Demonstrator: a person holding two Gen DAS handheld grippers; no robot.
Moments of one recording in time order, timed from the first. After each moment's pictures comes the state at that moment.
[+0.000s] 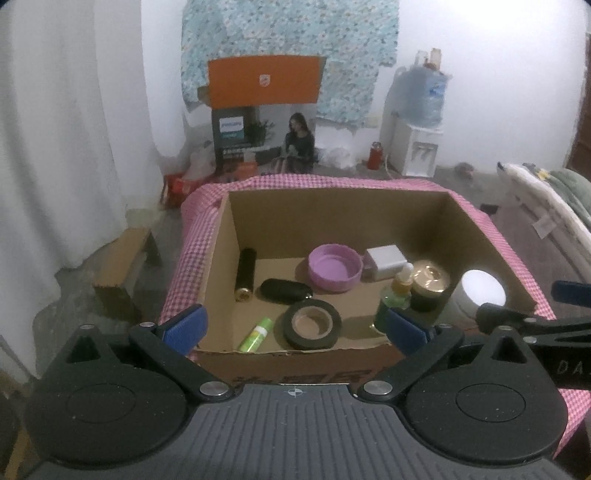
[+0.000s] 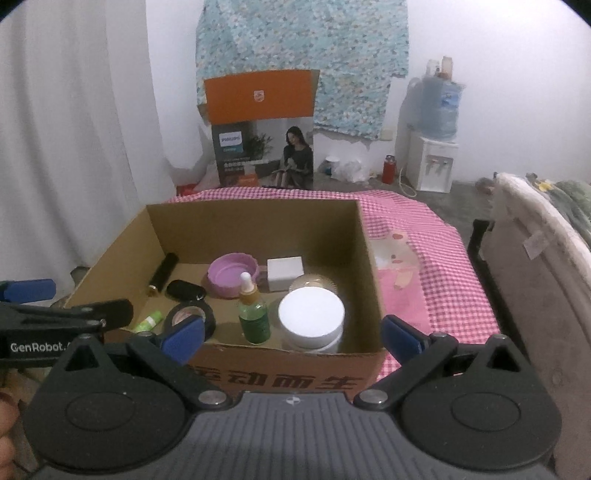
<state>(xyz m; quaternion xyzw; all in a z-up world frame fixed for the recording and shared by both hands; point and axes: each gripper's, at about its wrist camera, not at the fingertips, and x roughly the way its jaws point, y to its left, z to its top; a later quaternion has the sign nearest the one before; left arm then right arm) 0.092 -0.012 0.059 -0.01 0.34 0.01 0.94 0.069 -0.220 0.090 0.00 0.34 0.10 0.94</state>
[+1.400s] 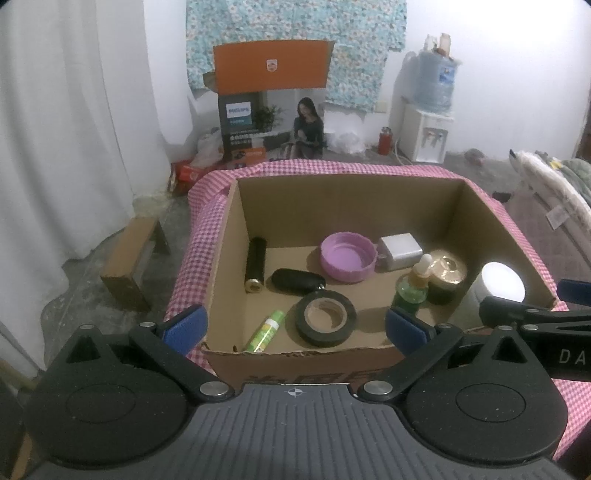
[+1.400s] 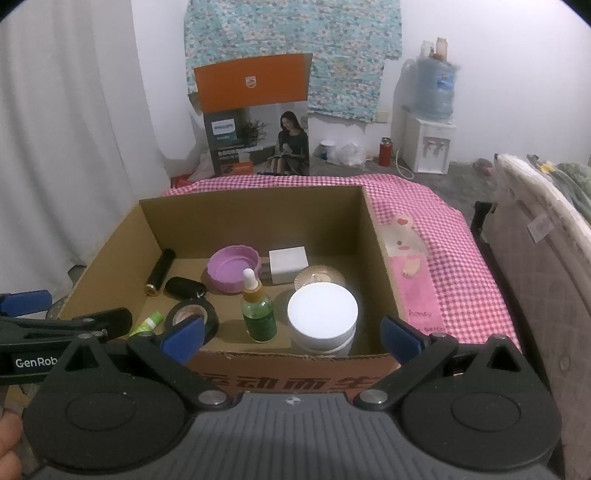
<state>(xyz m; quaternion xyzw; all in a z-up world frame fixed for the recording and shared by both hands) 0.103 -0.005 0.055 0.00 0.37 0.02 0.93 0.082 -0.212 0.085 0.01 0.36 0.09 0.93</state>
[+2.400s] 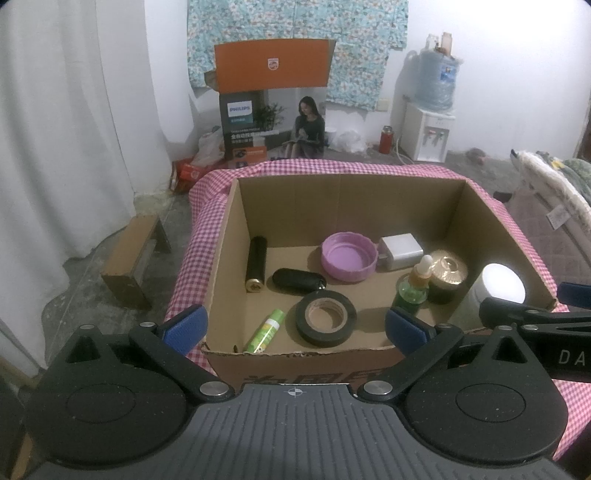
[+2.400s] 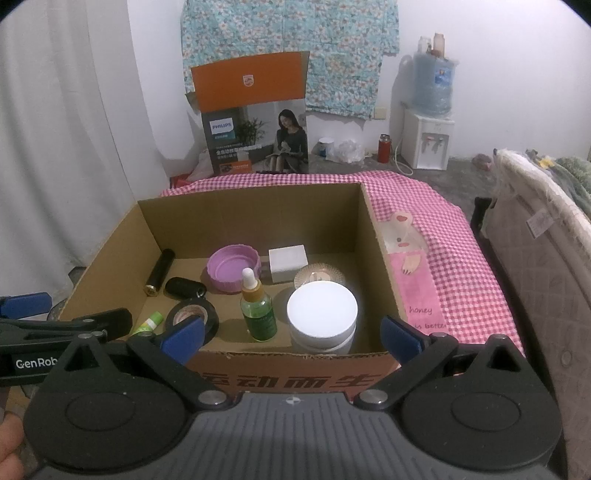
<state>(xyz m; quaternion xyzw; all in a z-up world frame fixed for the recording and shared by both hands) 0.104 -0.005 0.056 0.00 0.37 0.02 0.93 0.082 -0.211 0.084 0.02 0.36 0.08 0.93</state>
